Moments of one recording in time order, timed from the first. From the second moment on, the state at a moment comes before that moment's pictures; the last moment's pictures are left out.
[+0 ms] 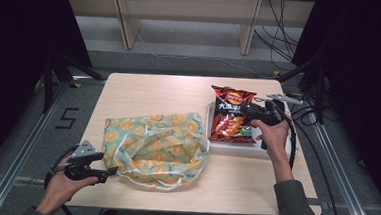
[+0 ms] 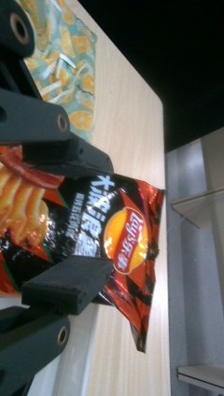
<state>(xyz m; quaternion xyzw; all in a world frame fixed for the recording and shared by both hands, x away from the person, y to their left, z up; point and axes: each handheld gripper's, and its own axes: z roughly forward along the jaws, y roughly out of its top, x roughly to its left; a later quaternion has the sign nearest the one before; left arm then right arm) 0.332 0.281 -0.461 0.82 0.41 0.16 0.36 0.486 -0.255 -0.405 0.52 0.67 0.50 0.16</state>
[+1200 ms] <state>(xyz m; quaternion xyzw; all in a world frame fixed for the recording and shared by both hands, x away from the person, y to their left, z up) 0.332 0.281 -0.457 0.82 0.40 0.17 0.36 0.447 -0.220 -0.404 0.45 0.72 0.51 0.14</state>
